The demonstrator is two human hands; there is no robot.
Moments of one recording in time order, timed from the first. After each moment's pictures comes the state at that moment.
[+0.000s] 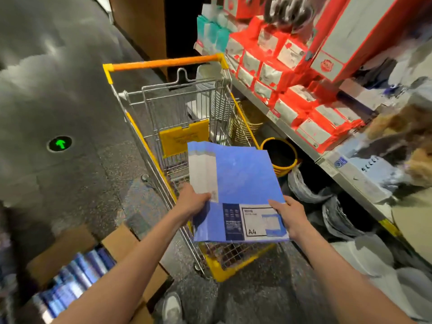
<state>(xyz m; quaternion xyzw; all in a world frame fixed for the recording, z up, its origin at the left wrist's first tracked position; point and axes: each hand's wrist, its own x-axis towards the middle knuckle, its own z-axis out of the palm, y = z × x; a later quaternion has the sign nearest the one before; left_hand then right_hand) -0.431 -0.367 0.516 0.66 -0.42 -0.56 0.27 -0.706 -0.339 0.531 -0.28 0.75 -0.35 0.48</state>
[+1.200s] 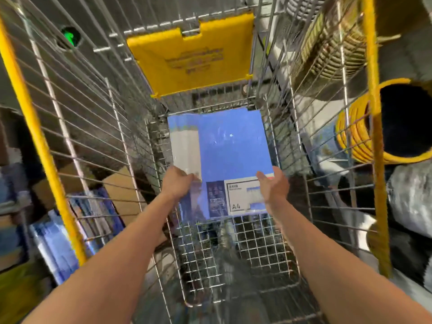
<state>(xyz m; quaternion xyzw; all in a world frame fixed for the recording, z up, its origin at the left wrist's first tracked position) -0.448 -0.535 0.211 0.85 -0.23 -0.46 0.13 -0.681 -0.586 0.191 -0.37 0.79 -0.16 0.47</state>
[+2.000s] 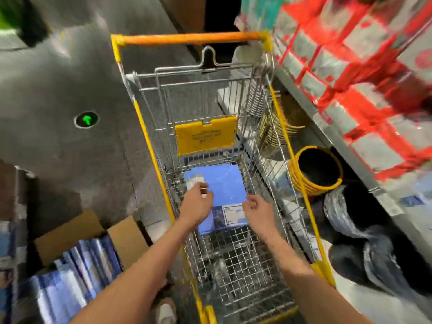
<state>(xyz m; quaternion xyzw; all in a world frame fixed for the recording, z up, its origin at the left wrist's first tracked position) -0.441 -0.469 0.421 0.73 -0.43 -0.46 0.27 -0.625 -0.479 0.427 -0.54 0.71 -0.14 0.42</state>
